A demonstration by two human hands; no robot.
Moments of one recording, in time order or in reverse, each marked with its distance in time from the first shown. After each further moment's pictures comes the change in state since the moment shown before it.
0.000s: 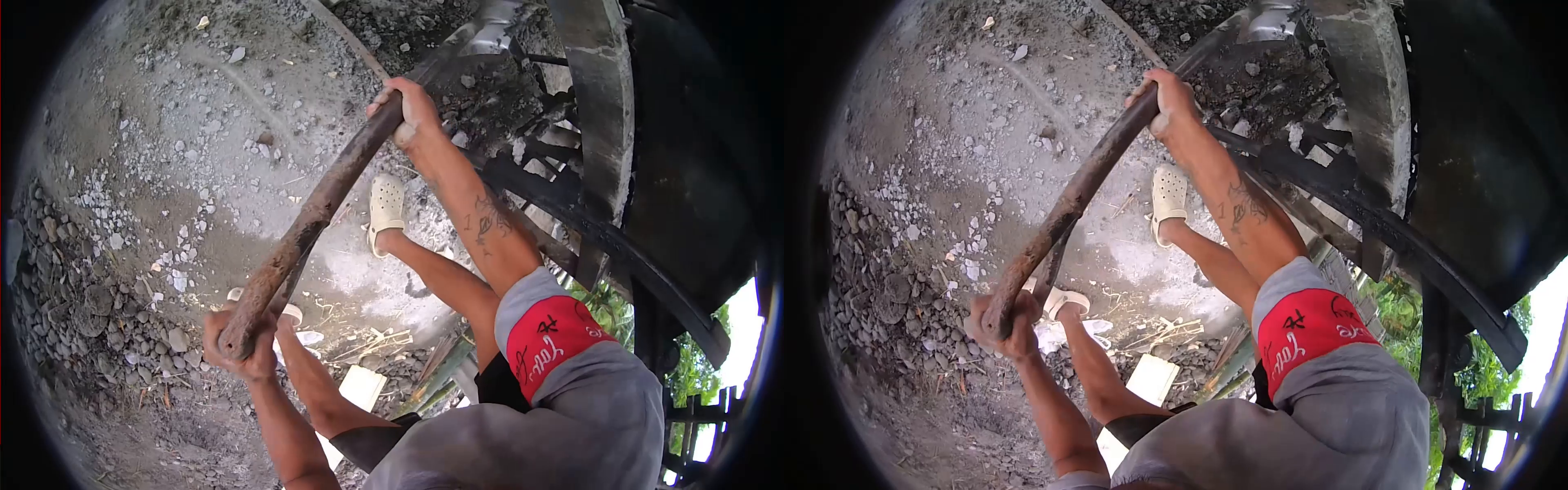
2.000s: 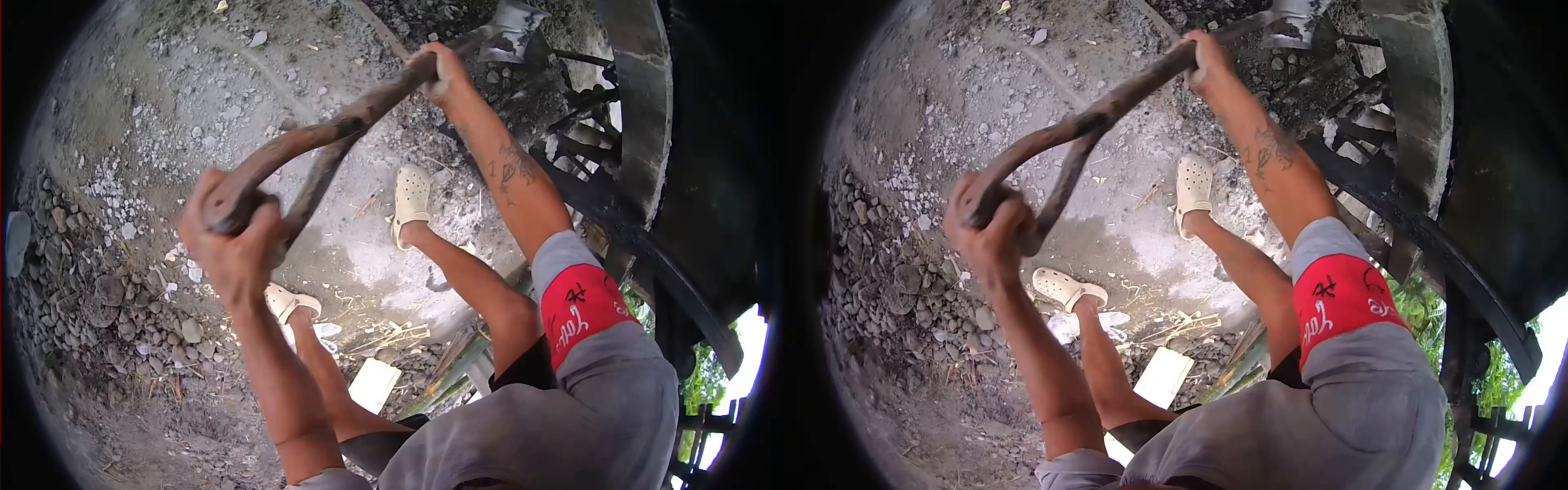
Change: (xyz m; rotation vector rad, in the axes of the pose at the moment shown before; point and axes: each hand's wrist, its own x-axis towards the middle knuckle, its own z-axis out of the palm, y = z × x) left_hand 0.107 0.032 0.052 -0.118 -0.185 -0.312; right_hand 0.097 -0.011 -0.016 0.039 -0.019 -0.048
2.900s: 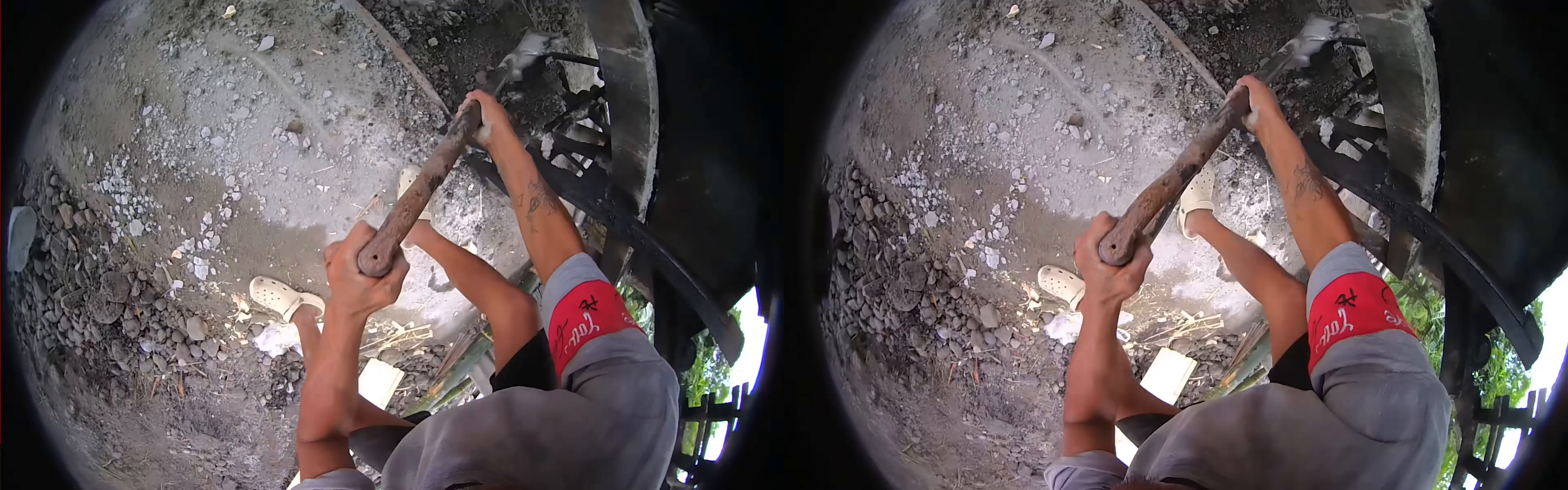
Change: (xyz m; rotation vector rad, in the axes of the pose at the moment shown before) left_hand -0.081 -0.046 0.051 0.188 -0.183 0.255; right_hand -0.046 -0.031 -0.095 -0.166 0.084 0.071
